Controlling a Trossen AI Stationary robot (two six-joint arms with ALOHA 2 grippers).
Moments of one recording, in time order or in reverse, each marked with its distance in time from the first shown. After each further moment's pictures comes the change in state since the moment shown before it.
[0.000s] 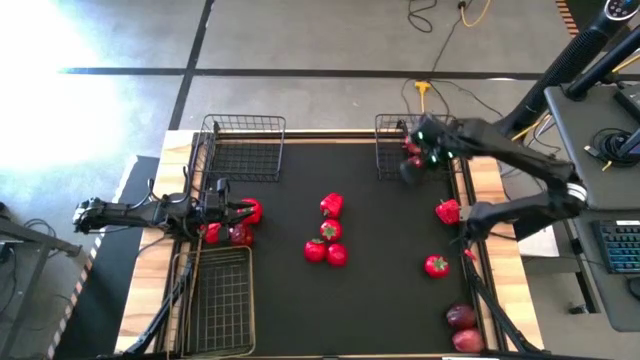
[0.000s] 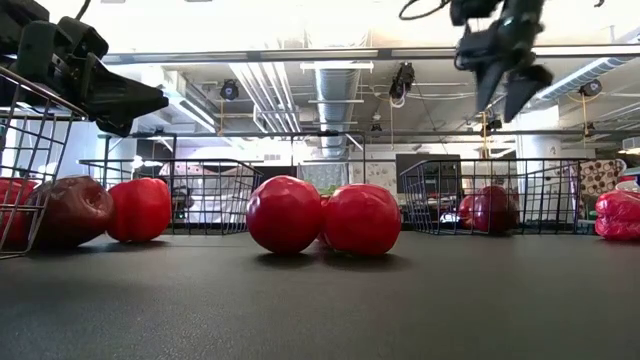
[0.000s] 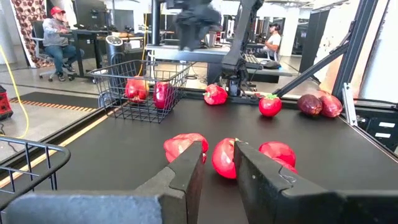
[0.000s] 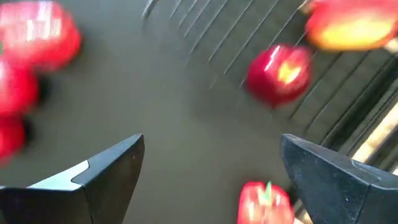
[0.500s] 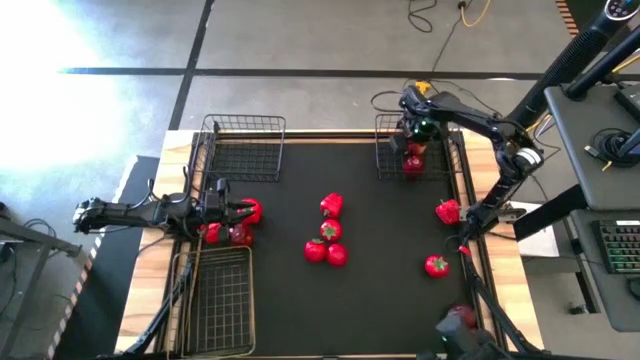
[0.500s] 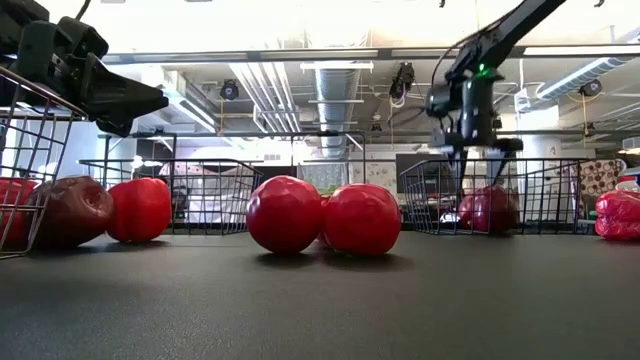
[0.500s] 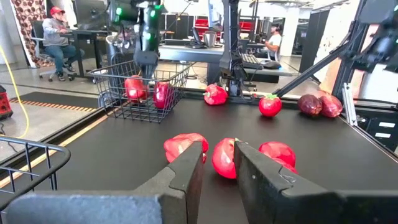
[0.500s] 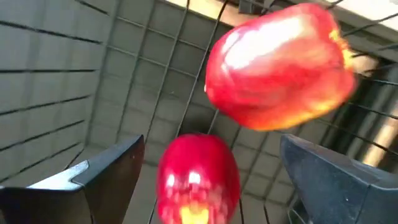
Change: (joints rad) left arm 0.000 0.000 0.000 0.000 0.000 0.000; right arm -0.436 0.455 0.067 0.228 -0.012 -0.140
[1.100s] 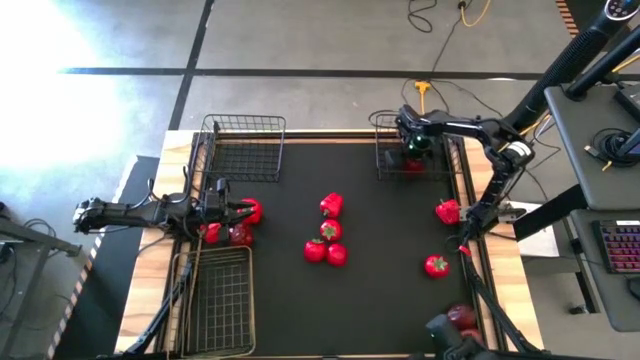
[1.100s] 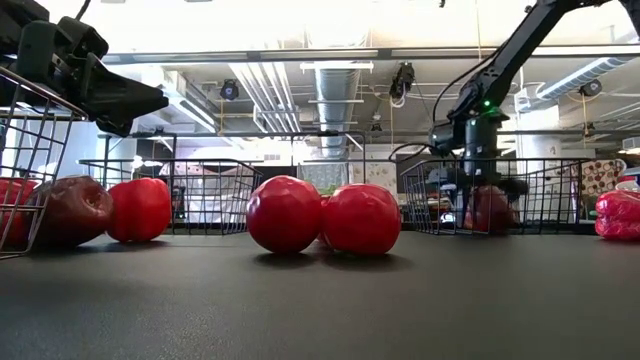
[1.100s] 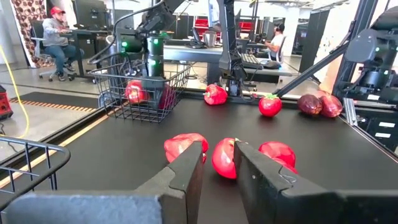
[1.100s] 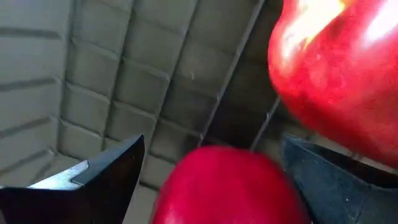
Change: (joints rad) left arm 0.000 0.000 0.000 0.000 0.000 0.000; right arm -0.007 0.111 -0.207 0.257 -0.124 0.000
